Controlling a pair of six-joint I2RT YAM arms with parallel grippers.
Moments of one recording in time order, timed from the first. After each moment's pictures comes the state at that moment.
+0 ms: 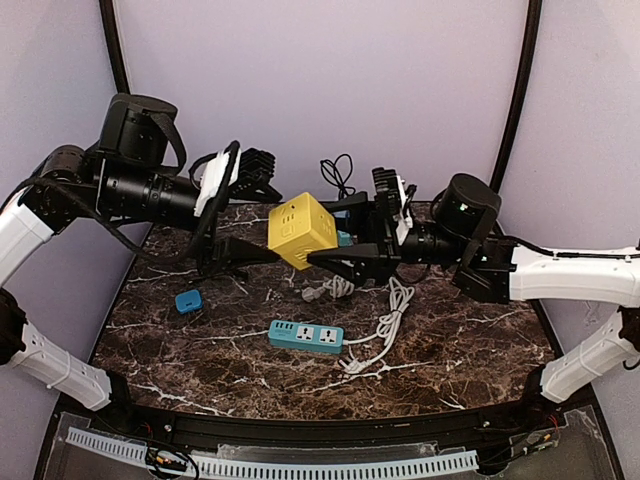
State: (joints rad) left arm -1.05 1.28 1.67 -0.89 0.25 0.59; right arm 1.02 1.35 0.99 0.59 -0.65 -0.10
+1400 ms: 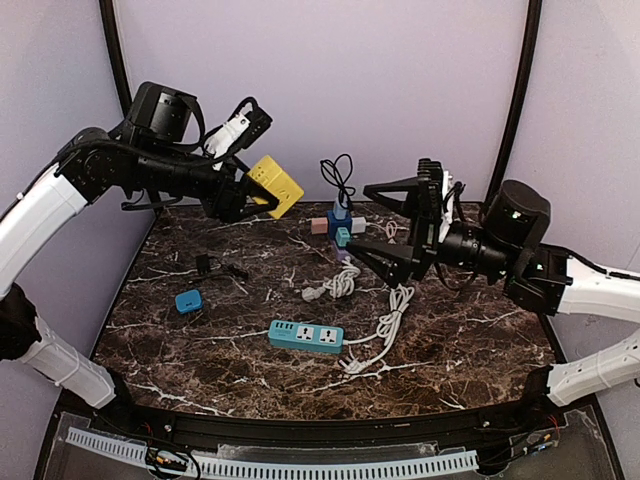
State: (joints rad) left arm -0.84 1.39 1.75 -0.92 0.16 0.16; right arm 1.02 1.09 0.89 0.35 -0.30 -0.17
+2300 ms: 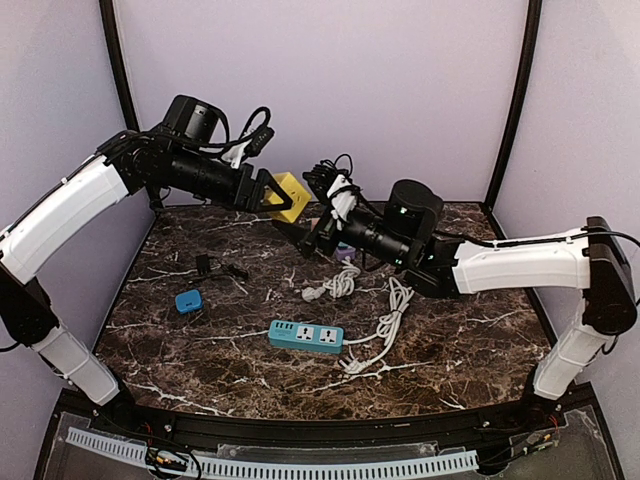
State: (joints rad) left arm -0.68 1.53 1.73 -0.87 0.39 -0.26; right arm 1.01 1.63 1.12 0.68 -0.10 -0.39
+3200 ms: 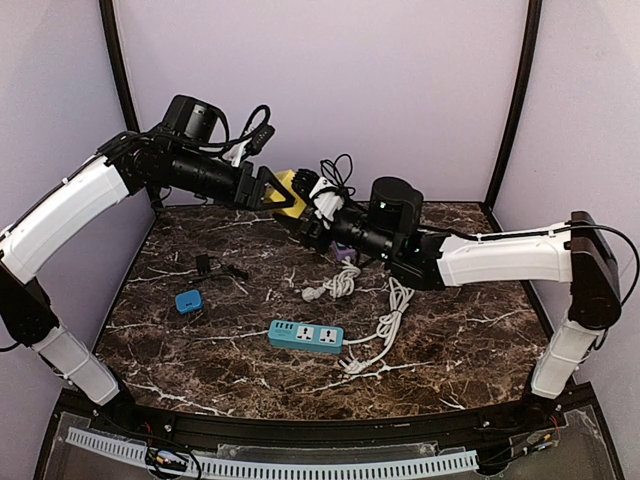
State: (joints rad) left arm -0.67 1.53 1.72 -0.85 0.44 -0.26; right arm 0.99 1.72 1.21 0.59 -0.09 -0.44
